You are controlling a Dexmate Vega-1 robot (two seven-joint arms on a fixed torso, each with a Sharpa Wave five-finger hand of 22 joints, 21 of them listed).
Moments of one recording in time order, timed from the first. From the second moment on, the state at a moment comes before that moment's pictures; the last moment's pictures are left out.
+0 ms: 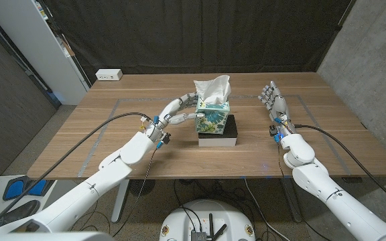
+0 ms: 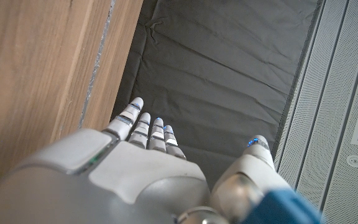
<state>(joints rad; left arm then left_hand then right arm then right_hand) 0.98 0.63 0.48 -1.58 0.00 -0.56 0.12 0.72 -0.08 0.42 -0.17 0.19 0.24 0.13 0.31 0.21 0.29 0.05 0.30 0.24 0.41 -0.04 0.24 0.18 0.51 -0.01 0.23 0.17 -1.05 -0.53 -0.32 -1.50 0.53 0.47 -0.13 0.20 0.01 0.19 -0.13 0.18 0.02 0.10 0.20 0.18 0.06 0.07 0.20 0.19 0.01 0.04 0.22 0.37 0.20 0.05 0.19 0.17</state>
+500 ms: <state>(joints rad) 1.00 0.62 0.46 -1.62 -0.02 -0.56 0.15 0.72 -0.08 0.42 -0.16 0.19 0.26 0.13 0.30 0.21 0.31 0.05 0.30 0.24 0.42 -0.04 0.23 0.18 0.51 -0.01 0.23 0.17 -1.04 -0.53 -0.32 -1.50 0.53 0.46 -0.13 0.20 0.01 0.19 -0.13 0.18 0.02 0.10 0.20 0.18 0.06 0.07 0.20 0.19 0.01 0.04 0.22 0.37 0.20 0.05 0.19 0.17</state>
